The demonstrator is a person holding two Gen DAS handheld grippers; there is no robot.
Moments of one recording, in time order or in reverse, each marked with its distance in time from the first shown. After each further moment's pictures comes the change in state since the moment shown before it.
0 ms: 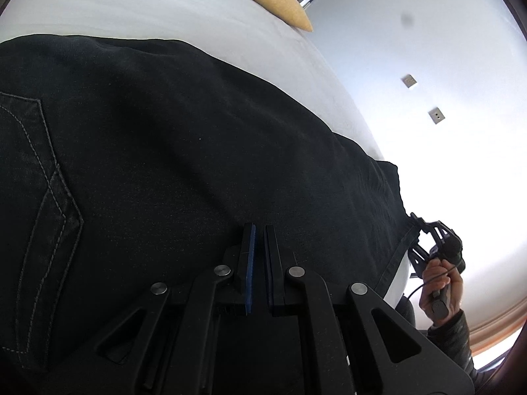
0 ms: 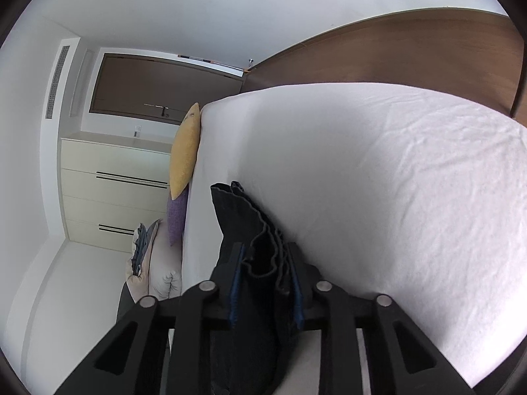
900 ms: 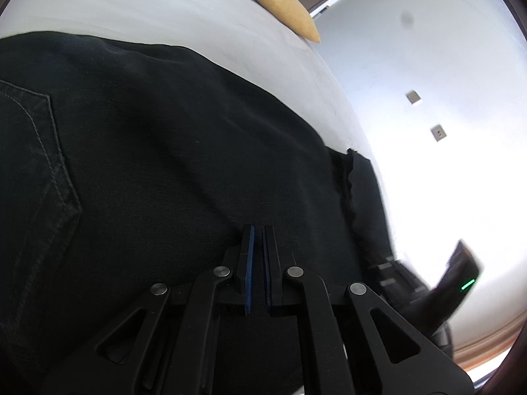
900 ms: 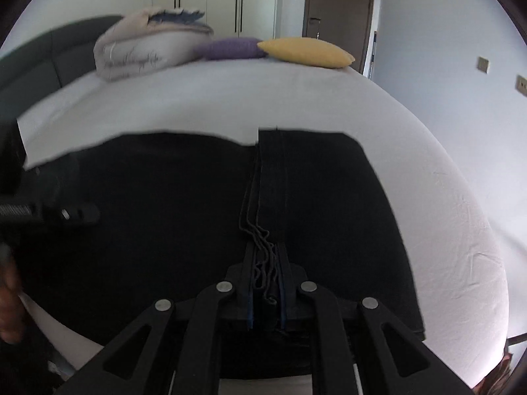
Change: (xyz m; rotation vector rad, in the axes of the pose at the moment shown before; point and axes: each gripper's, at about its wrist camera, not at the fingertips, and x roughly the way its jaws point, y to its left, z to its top) left arm -0.001 -0.017 -0.002 -0.088 -0.031 -0.011; right arm 0.100 0.123 -0.265 -1.376 0.130 -0.428
